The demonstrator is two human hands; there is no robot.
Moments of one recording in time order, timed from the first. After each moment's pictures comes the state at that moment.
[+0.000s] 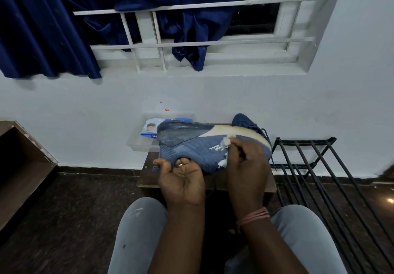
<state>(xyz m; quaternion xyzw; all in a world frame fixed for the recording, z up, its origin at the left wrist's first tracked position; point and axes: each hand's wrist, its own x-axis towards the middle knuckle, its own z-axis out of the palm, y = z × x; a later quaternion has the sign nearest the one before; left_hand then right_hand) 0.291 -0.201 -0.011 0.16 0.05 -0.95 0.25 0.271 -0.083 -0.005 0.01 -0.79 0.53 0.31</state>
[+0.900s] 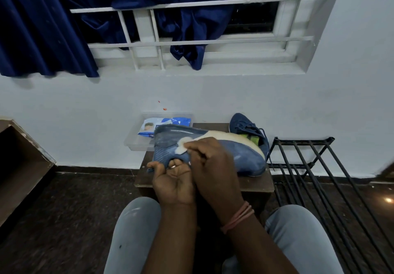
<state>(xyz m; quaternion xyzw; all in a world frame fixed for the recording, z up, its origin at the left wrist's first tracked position) 0.290 -0.212 -0.021 0.18 0.02 -0.95 0.26 0.281 -0.118 0.007 0.24 -0.81 0.49 0.22</state>
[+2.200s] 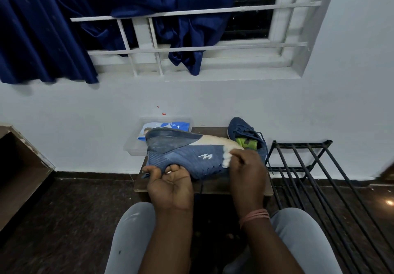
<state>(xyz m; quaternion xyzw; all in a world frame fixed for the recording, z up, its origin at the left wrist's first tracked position) 0.300 -0.213 -0.009 0.18 0.02 -0.95 0.25 0.254 -0.067 -0.033 0.01 -0.83 0.49 0.25</state>
